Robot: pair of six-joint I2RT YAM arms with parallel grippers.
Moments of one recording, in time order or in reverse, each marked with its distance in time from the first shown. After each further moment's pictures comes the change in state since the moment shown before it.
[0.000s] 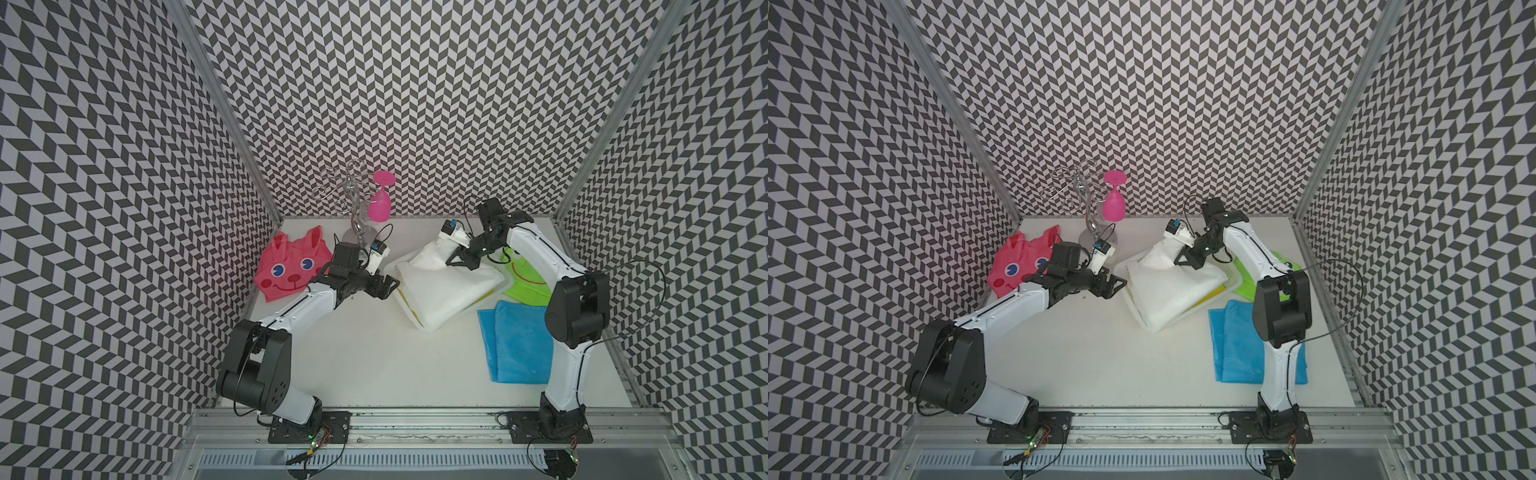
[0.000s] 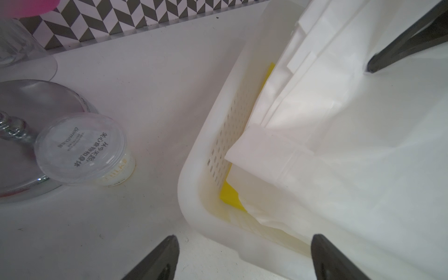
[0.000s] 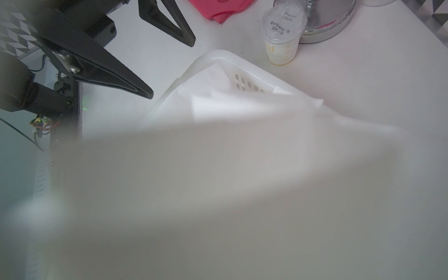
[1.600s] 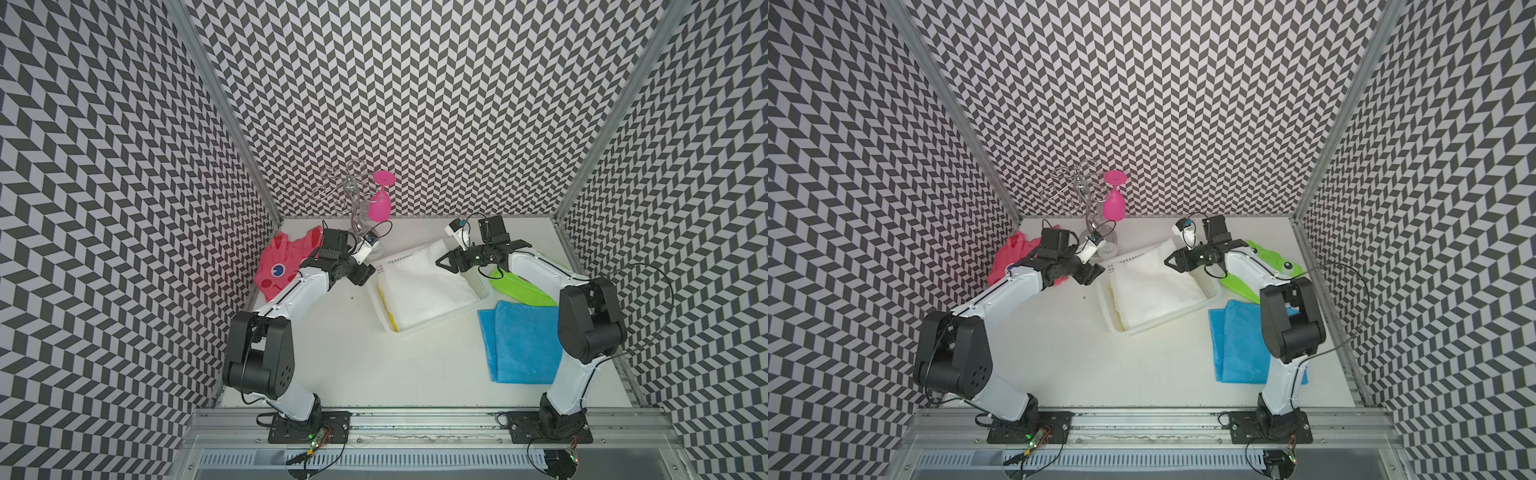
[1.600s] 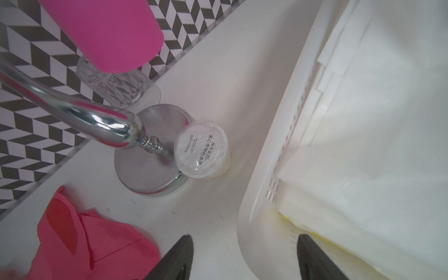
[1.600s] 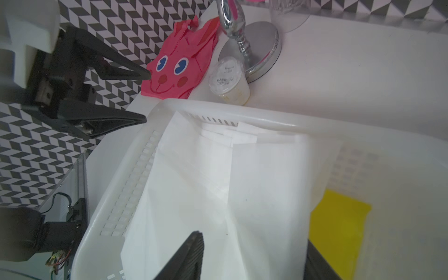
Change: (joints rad) left arm 0.124 0.058 0.195 -0.192 -0.161 0.414; right arm 0.027 -0.174 -0.436 0.675 0.031 0.716
